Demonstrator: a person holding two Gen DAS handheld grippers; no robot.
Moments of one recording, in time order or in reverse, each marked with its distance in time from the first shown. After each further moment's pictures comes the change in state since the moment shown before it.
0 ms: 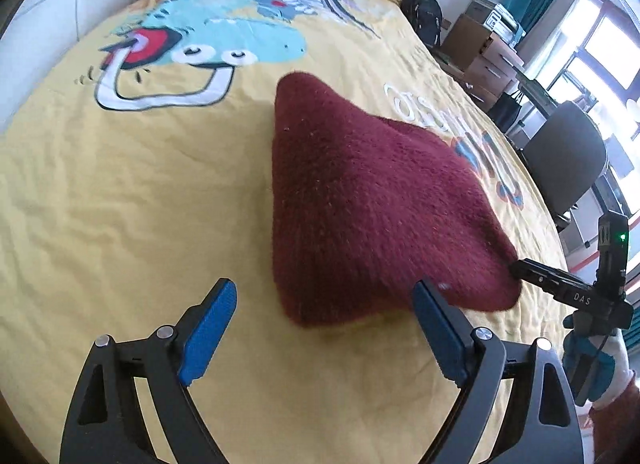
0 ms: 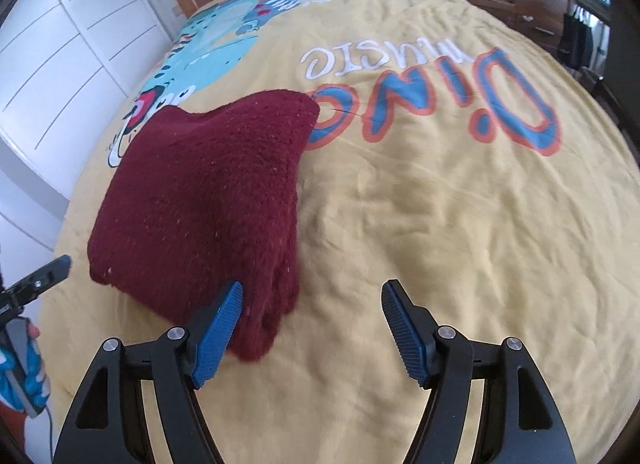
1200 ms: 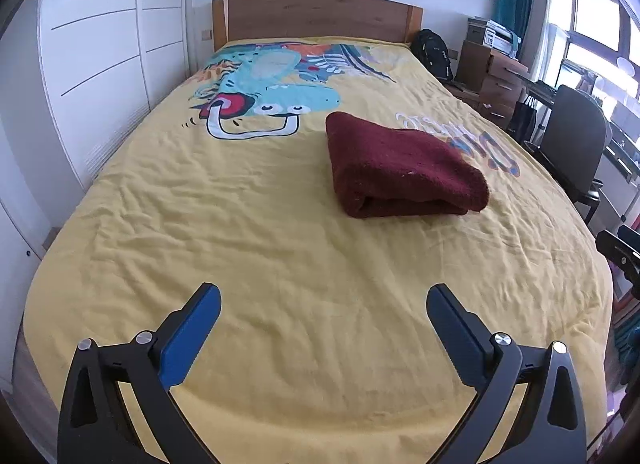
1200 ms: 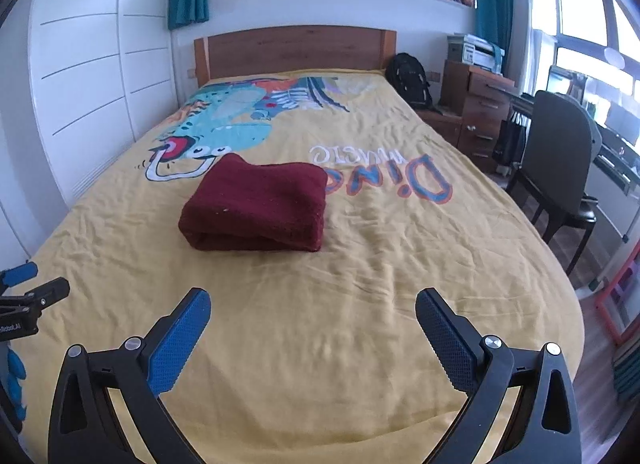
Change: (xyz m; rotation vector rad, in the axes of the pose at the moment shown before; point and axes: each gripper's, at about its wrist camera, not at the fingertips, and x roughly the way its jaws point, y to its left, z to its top) left arm -0.143 -0.036 -0.152 0.118 -0.227 0.222; right arm -0.195 0.126 -0.183 -0.131 -0.398 -0.230
